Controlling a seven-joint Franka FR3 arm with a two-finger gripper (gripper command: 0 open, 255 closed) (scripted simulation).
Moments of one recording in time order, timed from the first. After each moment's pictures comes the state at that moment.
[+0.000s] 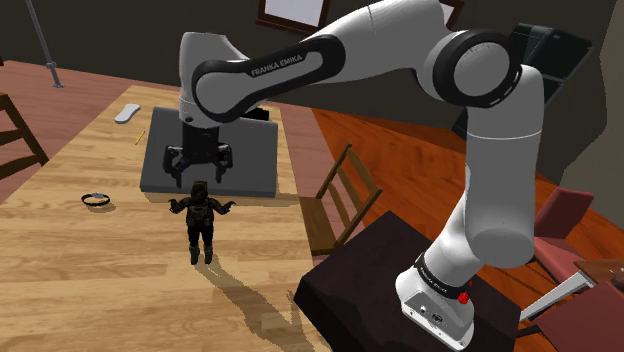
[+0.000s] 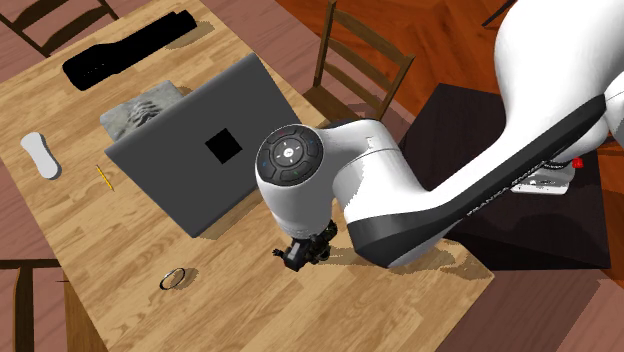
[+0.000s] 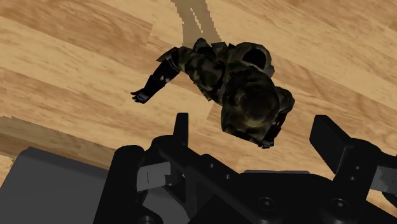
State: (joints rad) arm 0.33 0.49 0.30 -1.66 -0.01 2.12 0.79
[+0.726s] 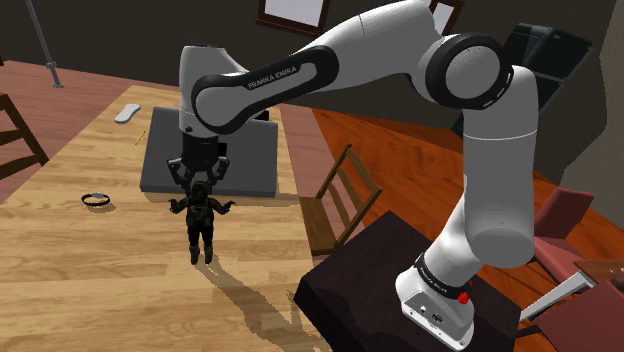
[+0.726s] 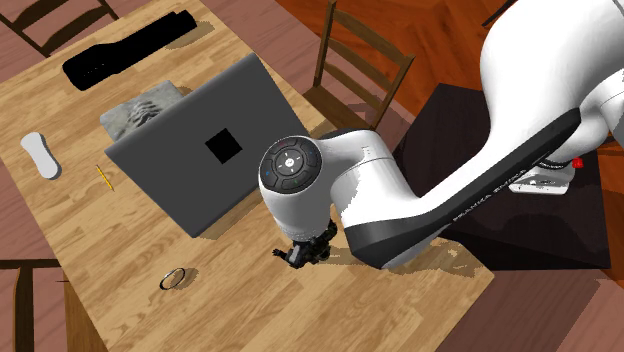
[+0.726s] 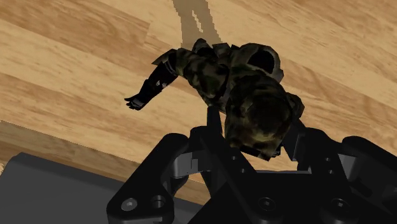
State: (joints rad) arm 0.33 0.52 0.29 -1.68 -0.01 2.17 0.79
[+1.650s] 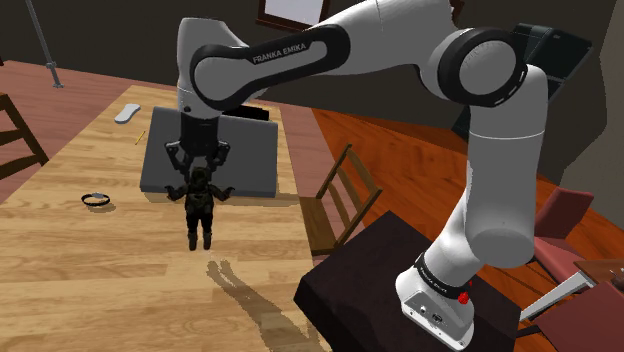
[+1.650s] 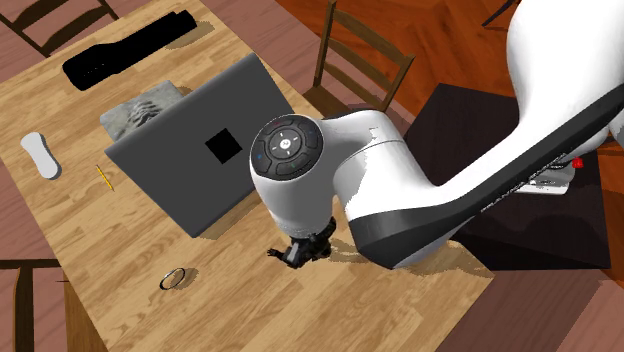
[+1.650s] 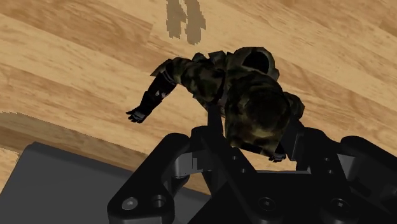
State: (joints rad) arm 0.33 0.47 0.30 -1.63 0.00 2.07 0.79
